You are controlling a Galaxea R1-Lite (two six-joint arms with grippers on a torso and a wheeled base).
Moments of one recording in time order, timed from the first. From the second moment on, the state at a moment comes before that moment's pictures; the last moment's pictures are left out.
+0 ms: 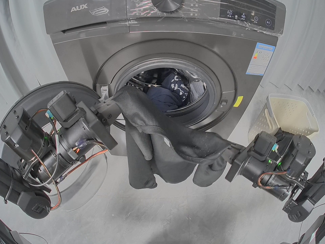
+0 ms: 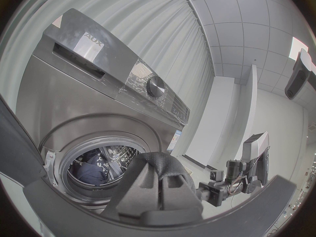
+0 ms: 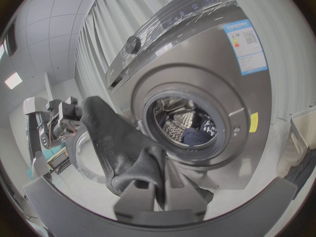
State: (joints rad) left arm -0.57 1.64 -0.50 -1.55 -0.28 -0.25; right arm 0.66 1.77 -0.33 -1.54 0.05 0.16
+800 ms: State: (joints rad) left arm -0.65 1.64 -0.49 -1.55 -0.28 -0.22; right arm 0.83 1.87 -0.16 -1.54 0.05 0.19
